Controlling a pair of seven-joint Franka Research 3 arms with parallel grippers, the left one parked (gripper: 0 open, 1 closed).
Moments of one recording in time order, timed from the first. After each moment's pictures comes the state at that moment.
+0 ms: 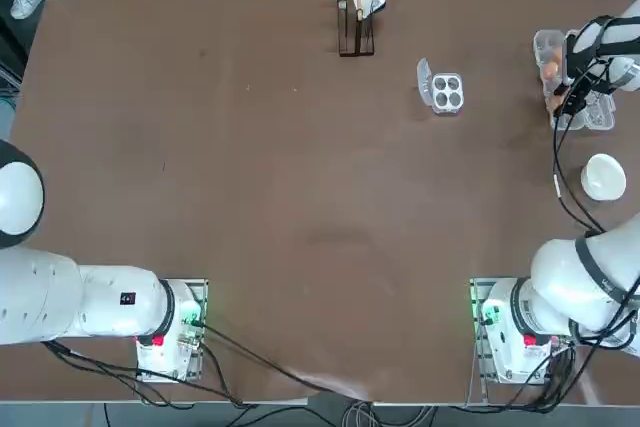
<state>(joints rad) -0.48 0.40 0.02 -2.12 0.02 2.53 -1.80</state>
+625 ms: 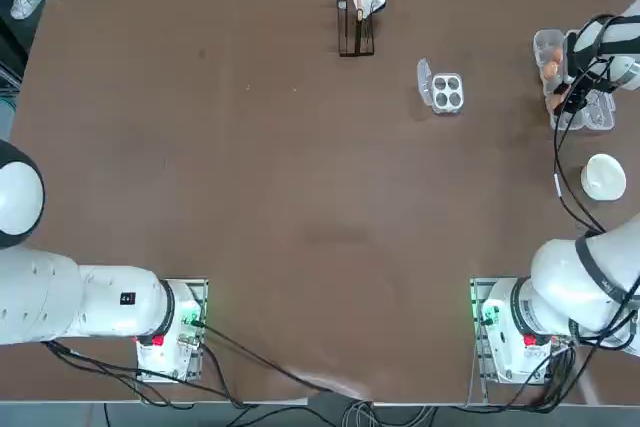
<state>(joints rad) -0.48 0.41 0.02 -2.12 0.03 2.53 -1.80</state>
